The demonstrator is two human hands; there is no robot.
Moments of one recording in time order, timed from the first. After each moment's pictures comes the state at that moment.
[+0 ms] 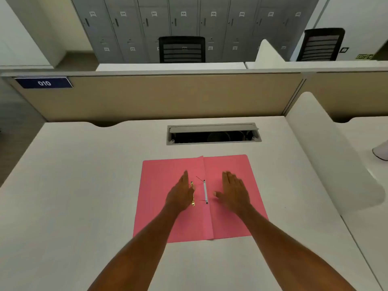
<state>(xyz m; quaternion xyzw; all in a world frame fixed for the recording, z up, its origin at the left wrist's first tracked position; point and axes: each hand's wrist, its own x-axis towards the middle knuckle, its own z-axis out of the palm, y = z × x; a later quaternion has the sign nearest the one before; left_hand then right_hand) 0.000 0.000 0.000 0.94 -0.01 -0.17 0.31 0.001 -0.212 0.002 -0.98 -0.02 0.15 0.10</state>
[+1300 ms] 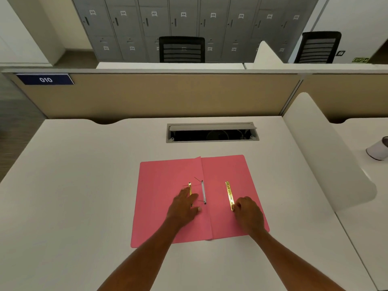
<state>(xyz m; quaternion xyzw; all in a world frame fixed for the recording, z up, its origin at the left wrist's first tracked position) -0.047 0.001 -0.030 0.95 -0.08 -0.22 0.22 -0.070 -0.259 -0.034 -0.97 0.10 0.09 0.19</state>
